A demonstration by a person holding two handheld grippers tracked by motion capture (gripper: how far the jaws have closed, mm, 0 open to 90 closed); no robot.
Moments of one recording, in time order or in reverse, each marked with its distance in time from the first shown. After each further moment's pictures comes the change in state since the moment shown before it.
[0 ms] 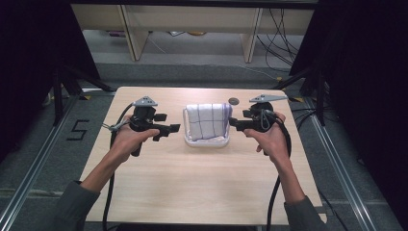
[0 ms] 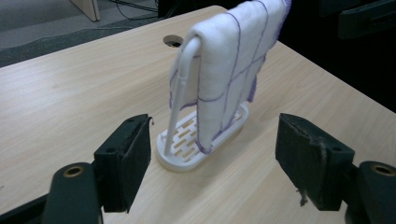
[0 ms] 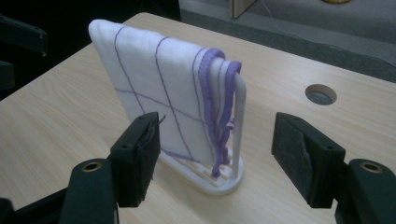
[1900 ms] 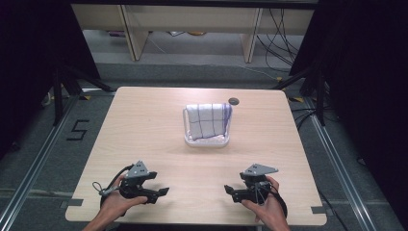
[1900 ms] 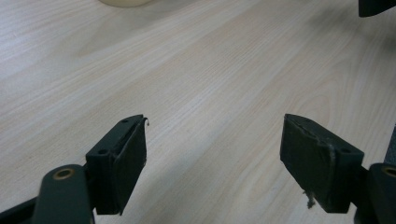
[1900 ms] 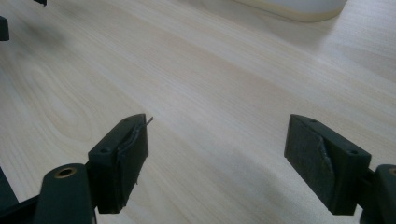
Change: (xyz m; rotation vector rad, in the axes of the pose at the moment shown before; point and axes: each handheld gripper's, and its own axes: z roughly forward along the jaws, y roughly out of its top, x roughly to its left) left arm -0.038 -0.170 -0.017 0.127 -0.036 0.058; right arm 0.049 -0.177 -0.001 0.147 0.080 -0.027
